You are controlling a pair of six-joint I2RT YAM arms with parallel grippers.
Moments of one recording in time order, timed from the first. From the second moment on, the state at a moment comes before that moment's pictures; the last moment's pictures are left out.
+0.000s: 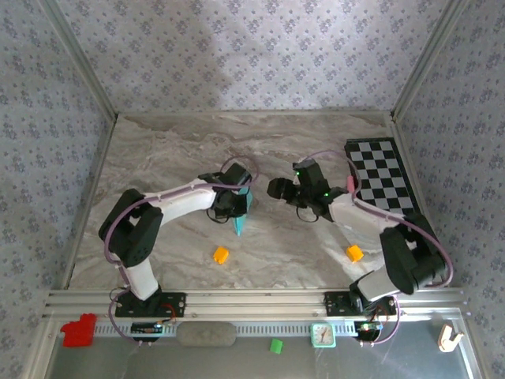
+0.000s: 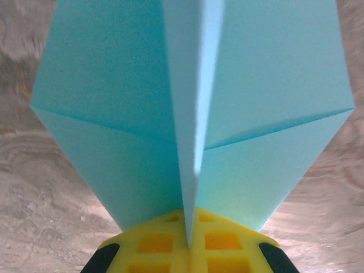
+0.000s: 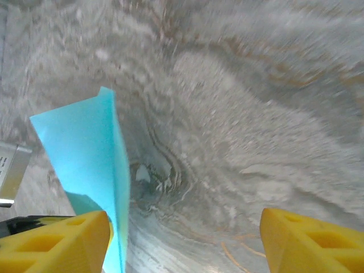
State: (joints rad) left arm -0.74 1.76 1.17 -0.65 -0.01 -0.75; right arm 0.52 1.43 0.80 -0.09 -0.16 0.73
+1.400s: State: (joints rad) left arm -0.58 2.33 1.92 -0.88 -0.15 -0.51; right arm 0.40 1.26 0.74 -0.20 -0.12 0.70
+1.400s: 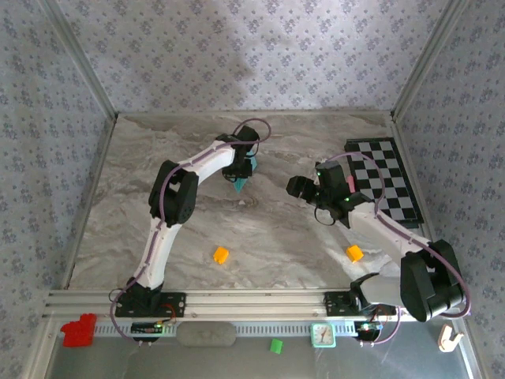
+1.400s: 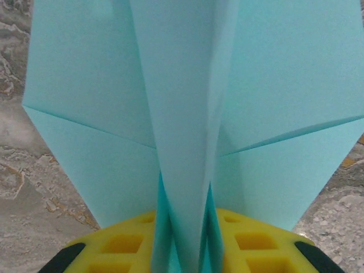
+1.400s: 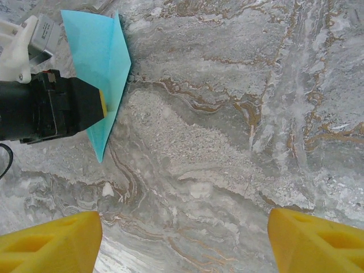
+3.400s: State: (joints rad) left arm -0.43 1.31 1.05 -0.36 -0.53 -0.42; right arm 0.33 1.01 0.77 -0.20 0.28 0.24
